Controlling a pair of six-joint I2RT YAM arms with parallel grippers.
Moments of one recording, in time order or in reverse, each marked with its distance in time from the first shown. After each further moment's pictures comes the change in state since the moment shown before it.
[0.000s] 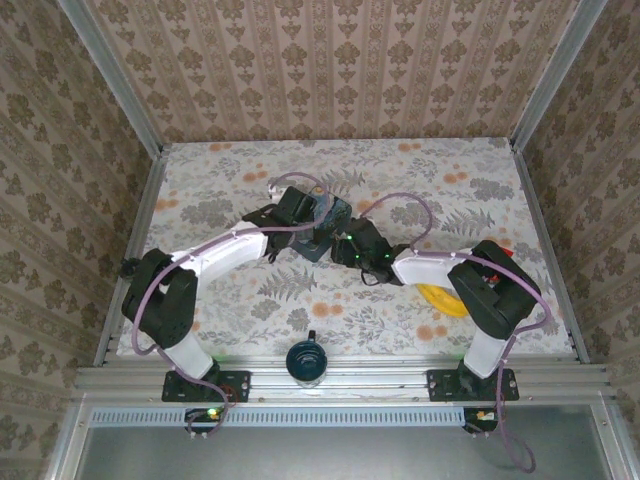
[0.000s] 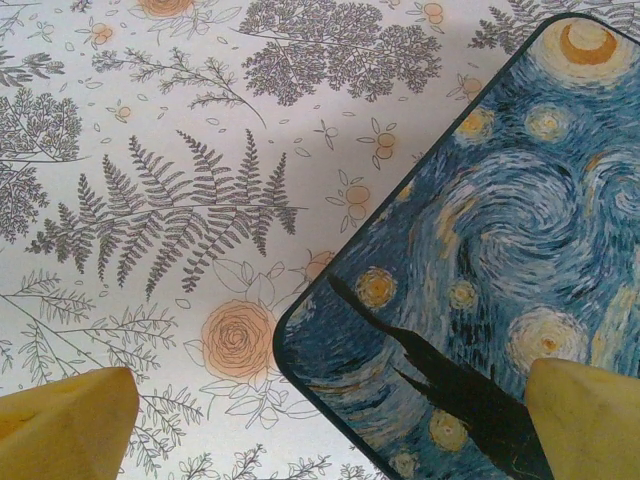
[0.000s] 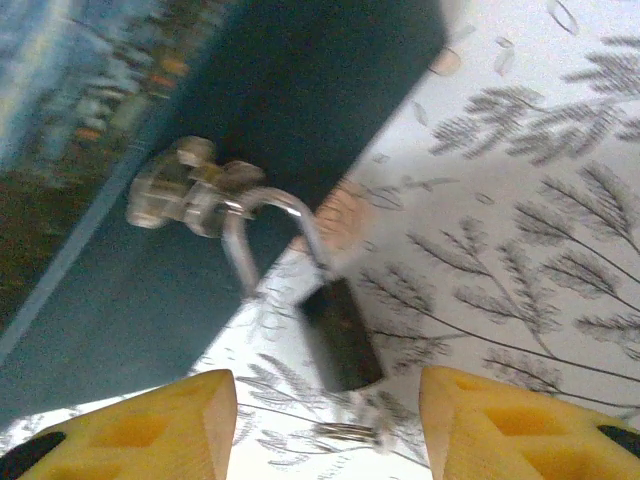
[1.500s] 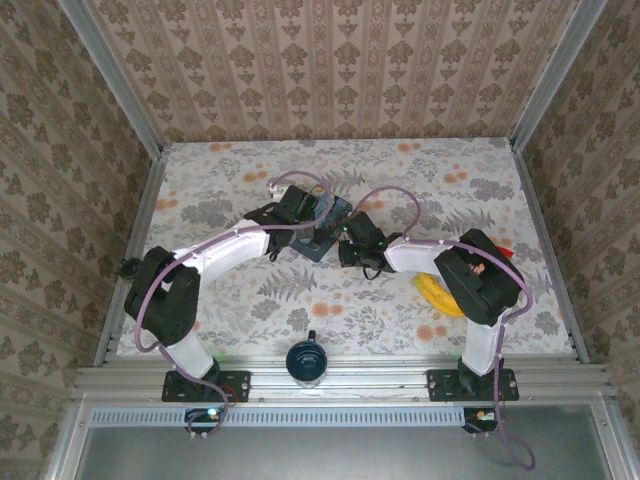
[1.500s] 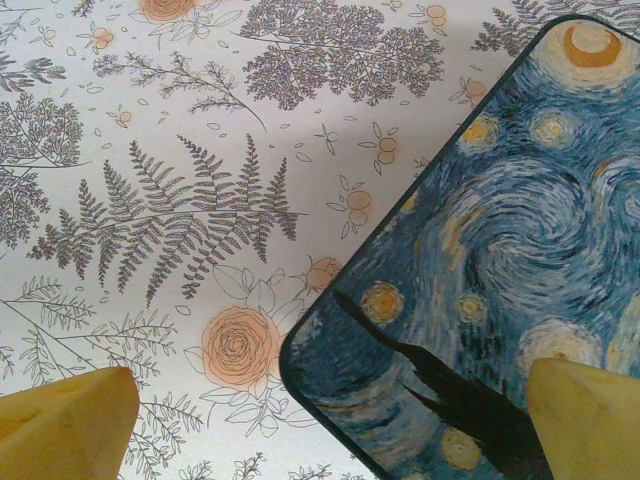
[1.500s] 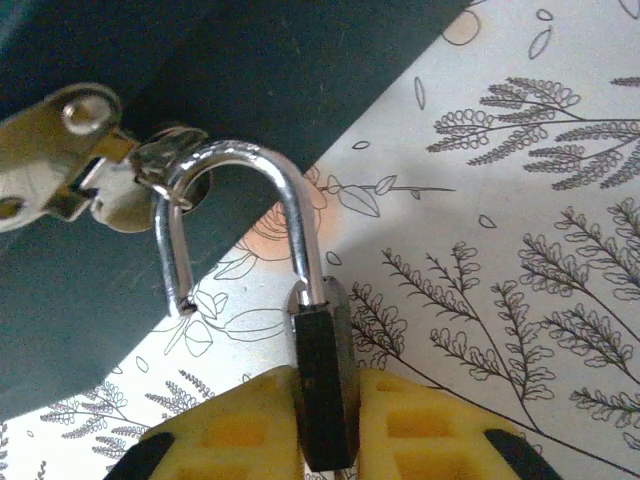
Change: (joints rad) left arm 0.002 0.019 0.018 -0.008 -0.008 0.003; right arm -0.053 0.116 0.105 -0.129 -0.079 -0.164
